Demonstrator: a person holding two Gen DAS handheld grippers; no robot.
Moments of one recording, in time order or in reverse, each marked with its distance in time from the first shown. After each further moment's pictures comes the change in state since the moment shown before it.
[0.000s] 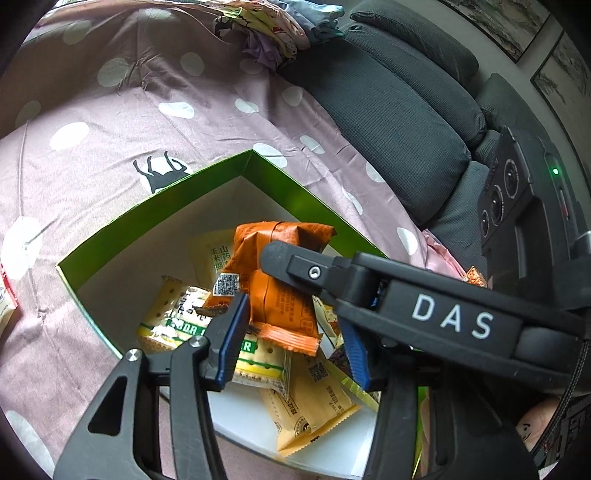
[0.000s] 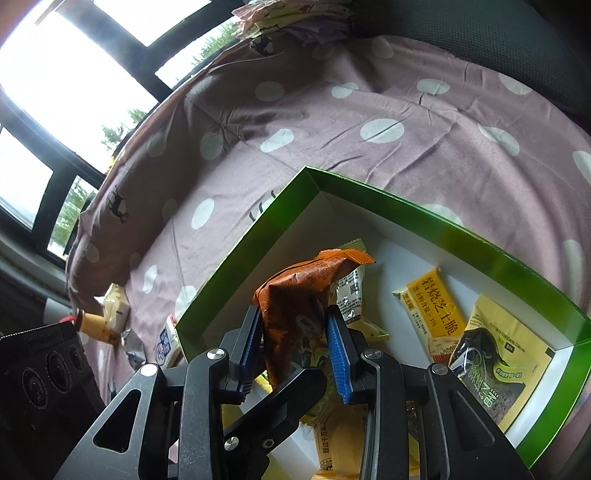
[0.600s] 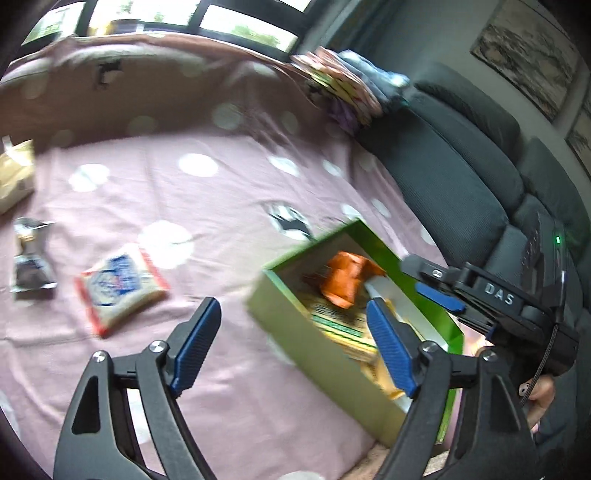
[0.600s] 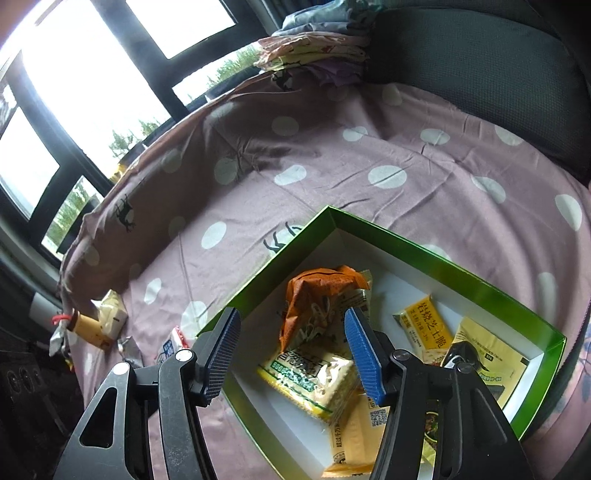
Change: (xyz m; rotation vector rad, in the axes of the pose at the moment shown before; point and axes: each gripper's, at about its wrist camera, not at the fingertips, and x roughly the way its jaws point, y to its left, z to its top) left arm -0.130 0.068 -0.029 -0.163 -0.235 0.218; right arm -0.034 0.037 -0.007 -0.097 -0.137 -0.050
